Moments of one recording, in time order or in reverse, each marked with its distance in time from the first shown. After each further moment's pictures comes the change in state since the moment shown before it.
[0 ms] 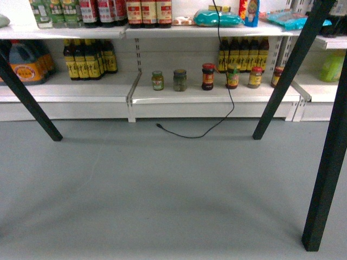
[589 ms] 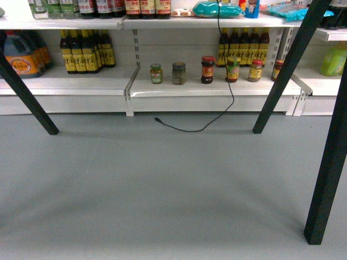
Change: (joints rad) left arm 0.000 0.000 0.000 0.000 -0.001 -0.001; right arm 0.000 0.000 0.000 -0.001 0.000 -0.001
